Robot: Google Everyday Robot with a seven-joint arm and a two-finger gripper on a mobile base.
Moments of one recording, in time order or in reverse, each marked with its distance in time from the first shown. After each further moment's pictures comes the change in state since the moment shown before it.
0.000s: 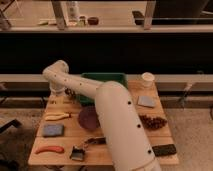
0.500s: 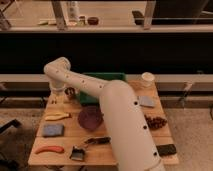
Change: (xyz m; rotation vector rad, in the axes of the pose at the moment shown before) arm -0.011 0.014 -0.025 -0.032 -0.061 -0.146
